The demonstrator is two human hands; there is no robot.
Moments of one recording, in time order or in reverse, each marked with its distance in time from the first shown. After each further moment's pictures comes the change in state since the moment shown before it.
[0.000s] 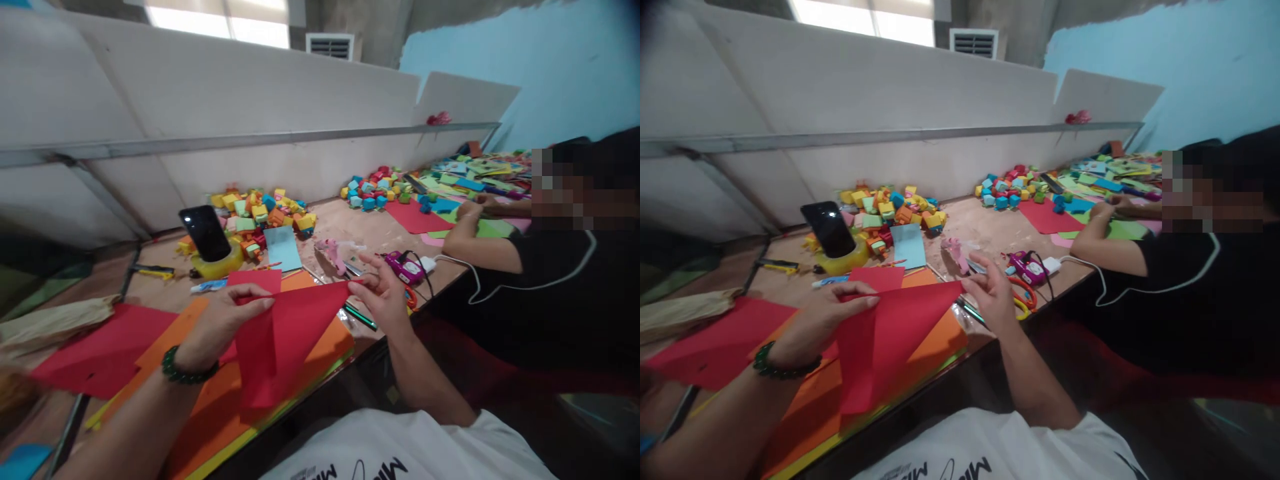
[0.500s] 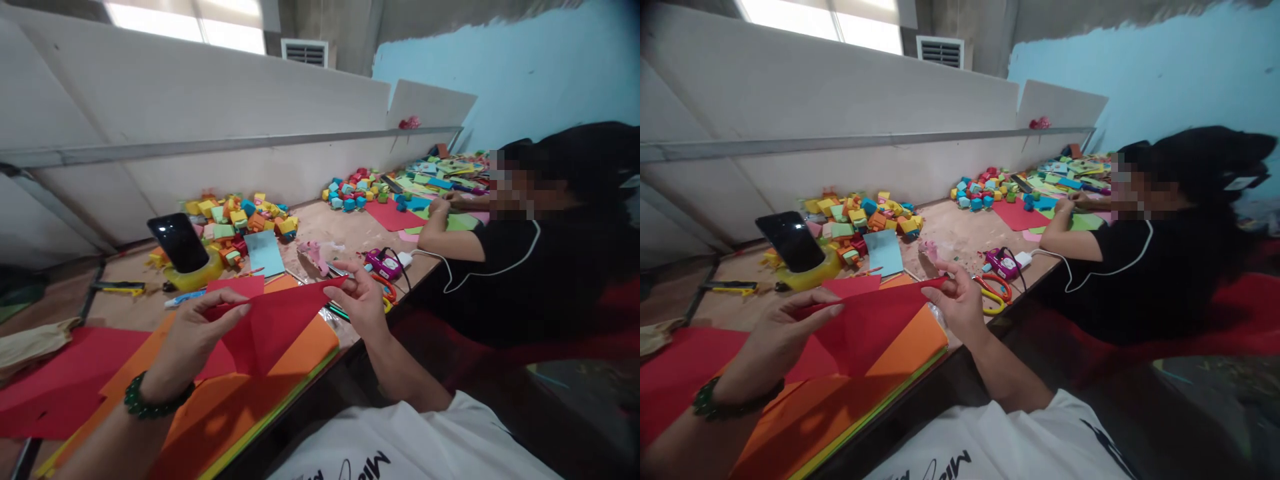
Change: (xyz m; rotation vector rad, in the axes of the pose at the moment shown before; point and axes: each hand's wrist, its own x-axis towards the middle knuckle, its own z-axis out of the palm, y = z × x) left_hand -0.004 0.006 0.001 0.060 0.146 0.273; right_hand -0.010 -0.033 0.028 0.238 0.032 0.075
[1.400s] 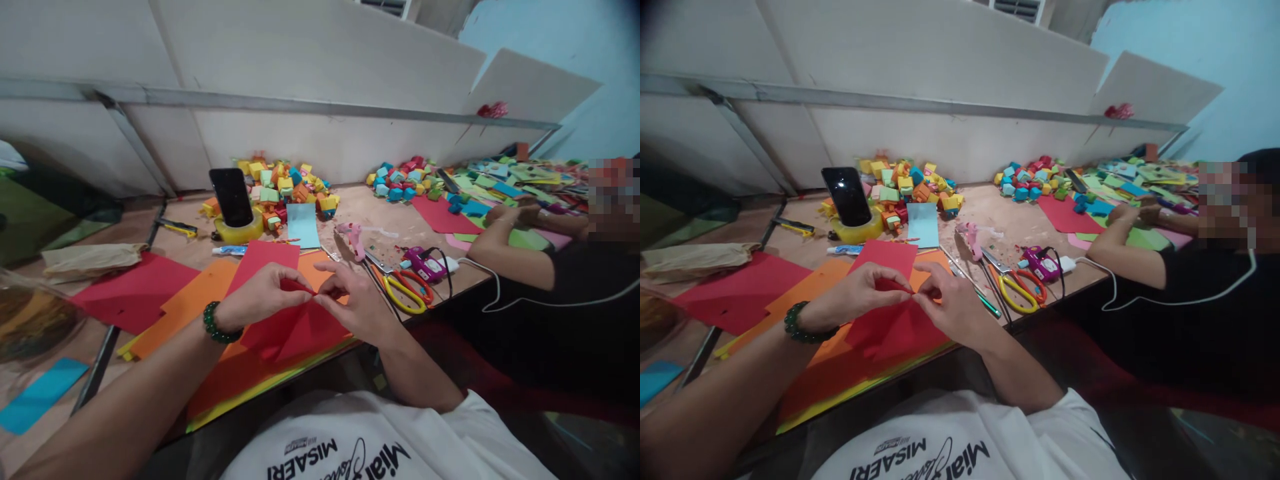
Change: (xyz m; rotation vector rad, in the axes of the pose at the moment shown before) left_hand -0.005 0.008 0.010 0.316 -0.506 0.048; right_hand -0.012 -0.006 0.037 -0.699 -0.631 -0.228
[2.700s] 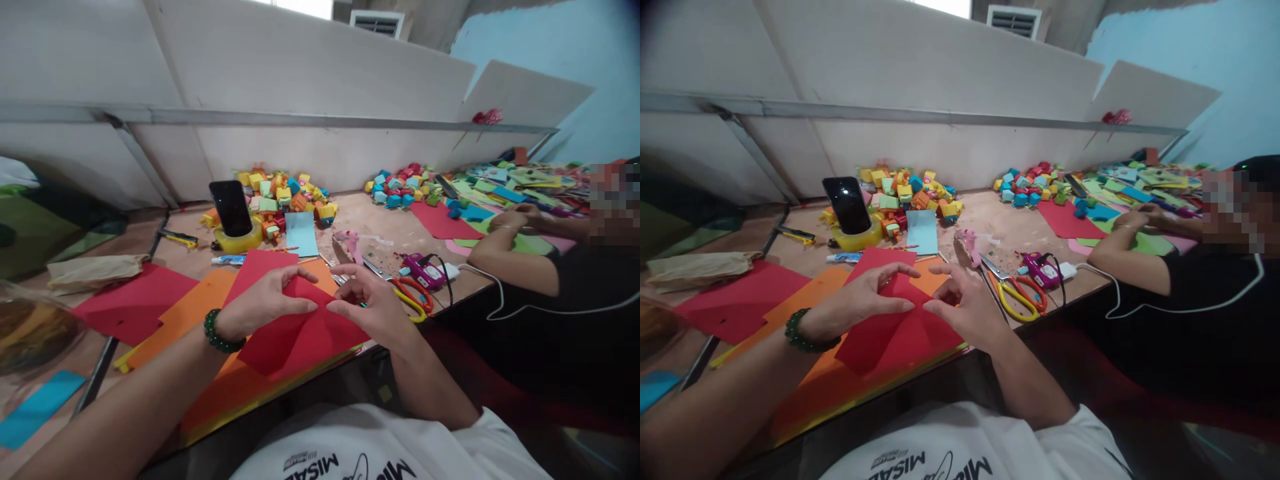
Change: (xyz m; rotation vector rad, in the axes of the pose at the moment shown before) left_hand 0.006 0.011 0.007 -0.162 0.104 -0.138; right_hand -0.005 0.002 -0.024 0.265 0.082 0.222
